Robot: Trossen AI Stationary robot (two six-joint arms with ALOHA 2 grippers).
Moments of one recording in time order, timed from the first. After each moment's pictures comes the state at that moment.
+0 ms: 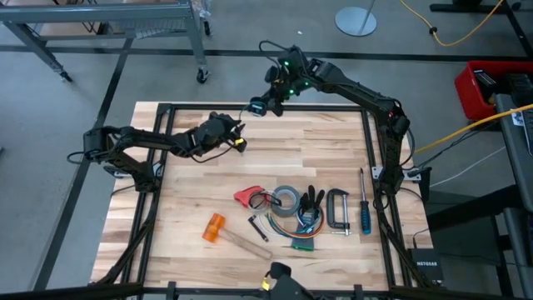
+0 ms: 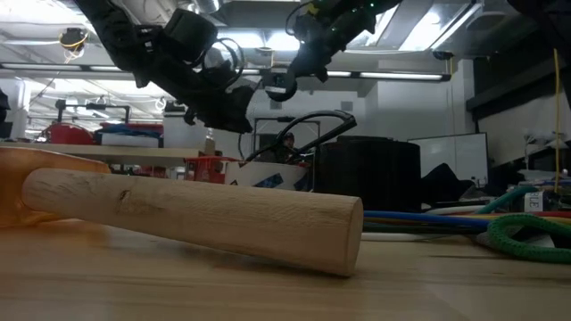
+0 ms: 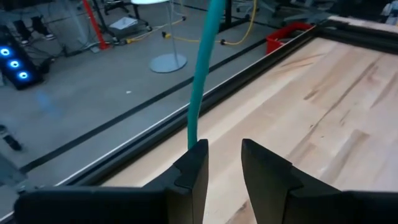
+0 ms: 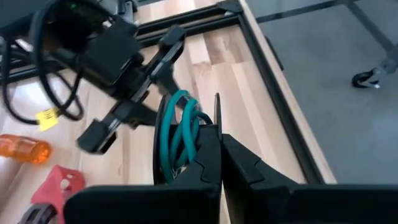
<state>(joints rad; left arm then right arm) 0.35 1.46 0.63 0.45 -0.47 -0.12 -0.58 1.93 1.97 -0.76 -0.43 -0.16</state>
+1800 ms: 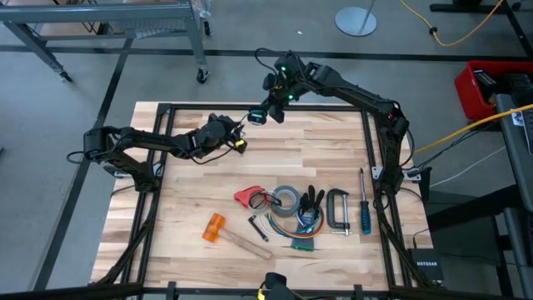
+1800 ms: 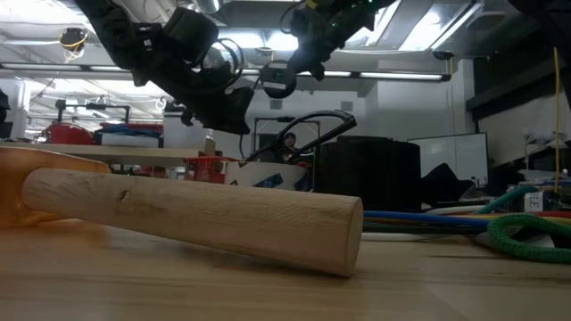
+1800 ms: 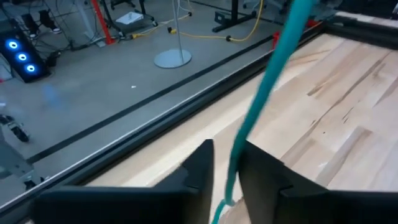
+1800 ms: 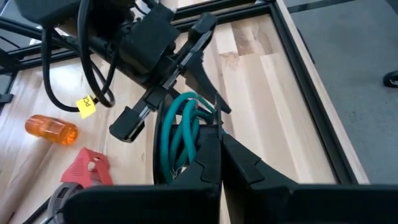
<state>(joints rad) 0.32 1.46 0.63 0.42 -0.52 -0.16 -0.54 1.93 1.97 -0.80 -0.47 -0.18</state>
